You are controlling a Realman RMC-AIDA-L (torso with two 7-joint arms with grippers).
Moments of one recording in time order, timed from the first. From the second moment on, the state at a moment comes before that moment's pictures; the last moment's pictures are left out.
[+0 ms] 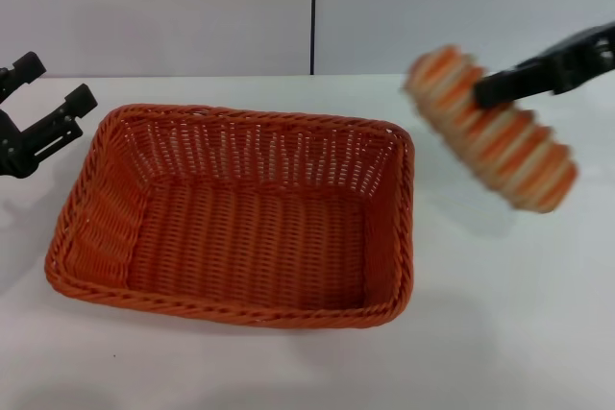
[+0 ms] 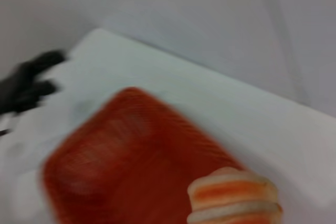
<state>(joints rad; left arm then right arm) -0.12 -2.06 0.85 0.70 1.29 1.50 -1.07 0.75 2.03 -0.81 -1.33 -2.29 -1.92 2.46</state>
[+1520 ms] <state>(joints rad) -0.13 -2.07 0.85 0.66 1.29 1.55 -1.07 0.75 2.07 -1.02 -0.99 -1.93 -1.68 1.95</state>
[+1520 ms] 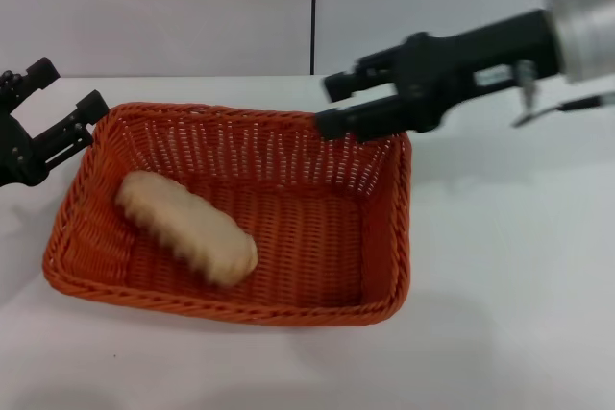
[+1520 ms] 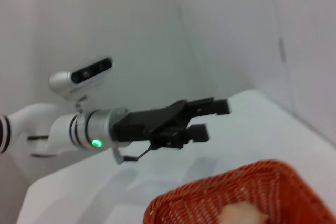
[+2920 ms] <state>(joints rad) -0.08 -2.06 0.43 0.32 1.29 1.66 -0.69 0.22 2.08 -0.29 -0.21 -1.11 -1.70 0.58</state>
